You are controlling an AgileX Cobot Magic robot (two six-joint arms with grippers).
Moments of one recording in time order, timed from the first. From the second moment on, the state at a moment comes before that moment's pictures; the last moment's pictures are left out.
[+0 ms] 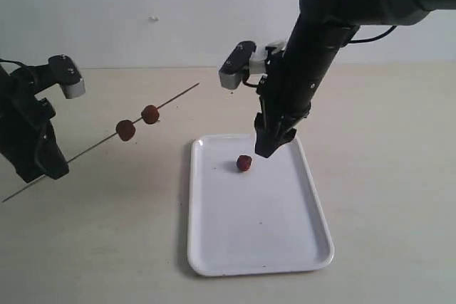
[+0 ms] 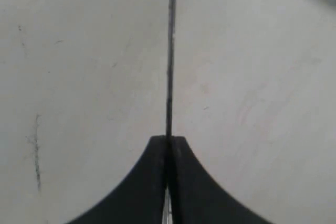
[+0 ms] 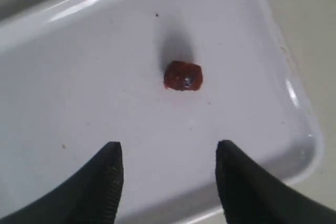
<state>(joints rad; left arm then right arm) -0.16 1.76 -1.16 -0.29 0.98 1.07 0.29 2.07 -1.58 0.24 1.02 -0.88</state>
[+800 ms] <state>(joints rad) -0.16 1.76 -1.16 -0.28 0.98 1.07 0.33 2.27 -1.71 0.23 0.99 -0.89</state>
